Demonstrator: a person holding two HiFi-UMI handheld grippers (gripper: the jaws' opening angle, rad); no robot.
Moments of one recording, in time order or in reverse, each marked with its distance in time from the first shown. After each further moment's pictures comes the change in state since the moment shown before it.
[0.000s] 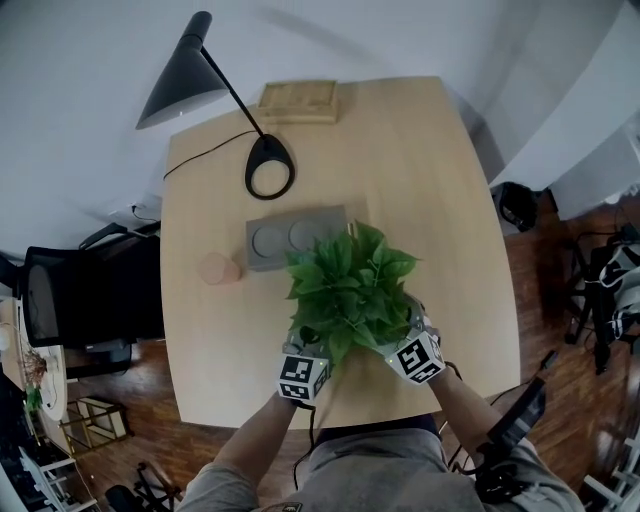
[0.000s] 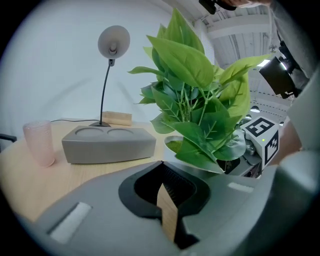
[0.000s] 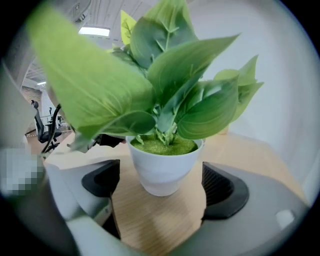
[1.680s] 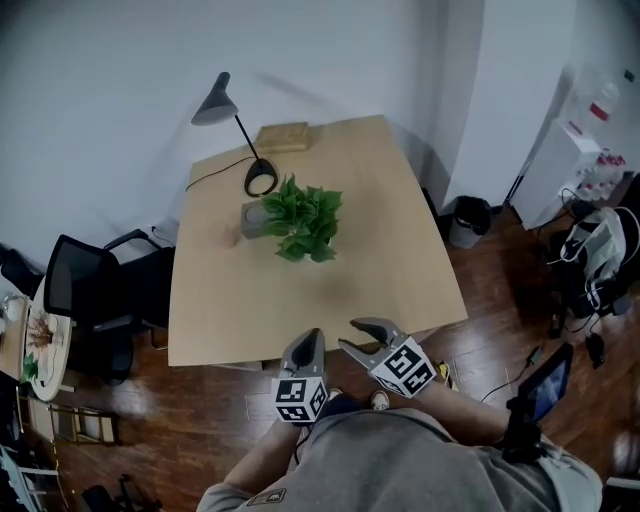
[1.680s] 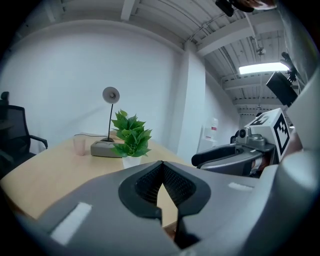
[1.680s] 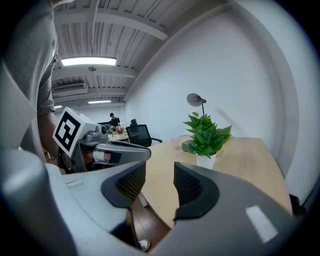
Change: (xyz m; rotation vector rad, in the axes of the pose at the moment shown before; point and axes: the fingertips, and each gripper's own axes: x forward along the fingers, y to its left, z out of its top) left arm -0.197 -0.214 -0.001 -0.014 -0.187 0.134; right arm -0.240 0.167 0.044 0.161 -0.155 0.104
